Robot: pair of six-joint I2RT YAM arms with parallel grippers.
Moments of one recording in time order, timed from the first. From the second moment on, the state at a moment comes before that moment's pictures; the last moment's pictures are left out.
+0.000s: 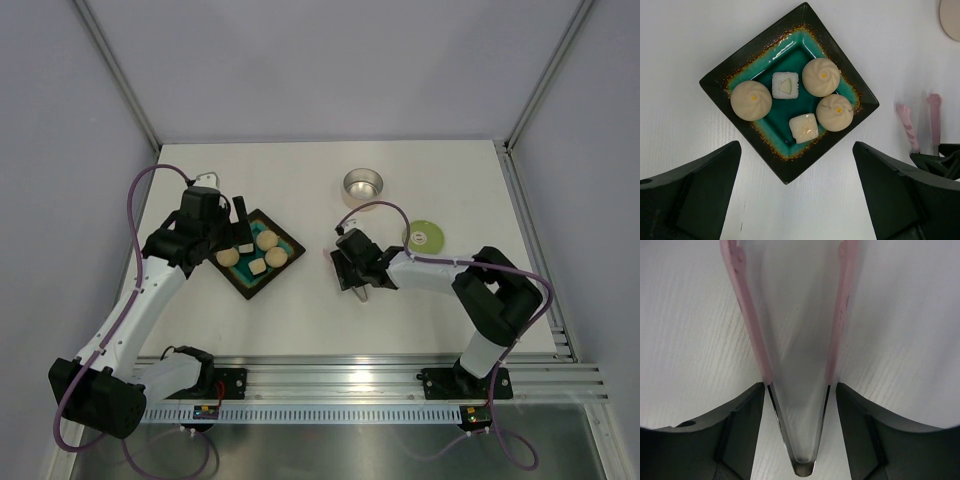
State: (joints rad) left arm -0.30 1.09 1.04 -0.72 -0.17 -0.43; right arm 0.81 1.71 0.91 -0.18 0.21 0.37
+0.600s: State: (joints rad) left arm -0.30 1.09 1.04 -0.72 -0.17 -0.43; right arm 0.85 1.67 0.85 -0.14 0.30 0.43
